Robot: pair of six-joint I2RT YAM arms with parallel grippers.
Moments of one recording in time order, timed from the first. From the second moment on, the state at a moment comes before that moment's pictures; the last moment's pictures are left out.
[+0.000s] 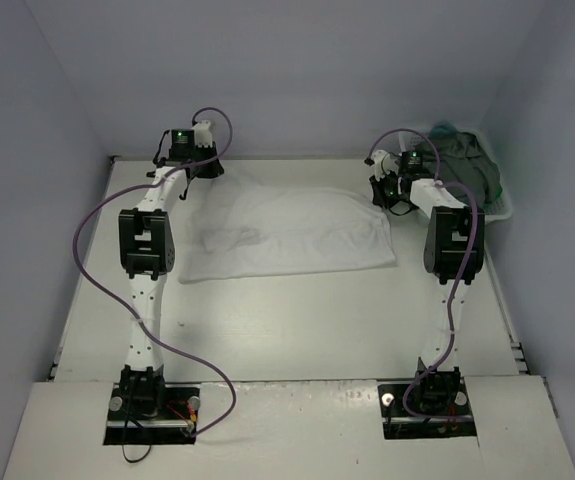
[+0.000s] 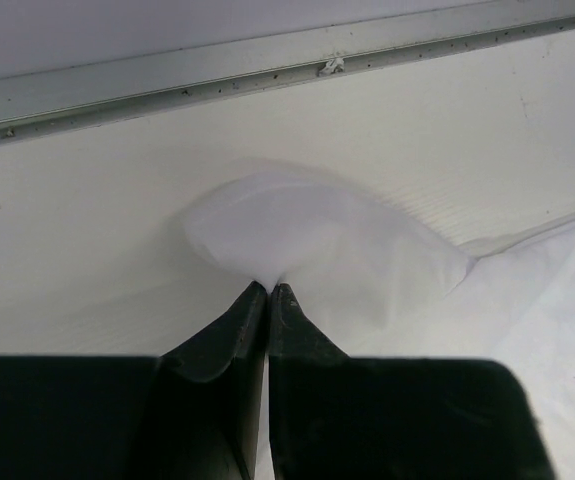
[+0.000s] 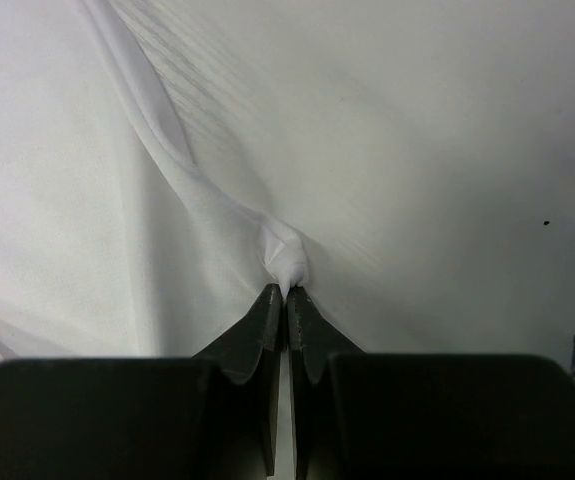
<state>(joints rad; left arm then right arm) -0.07 2.52 2.25 -0.34 0.39 -0.10 -0.01 2.31 1.74 -0.34 -0.42 -0.57</state>
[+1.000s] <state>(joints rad) -0.07 2.28 1.95 -0.26 0.48 -0.10 -0.01 2.16 1.47 -0.11 -0.30 -0.40</state>
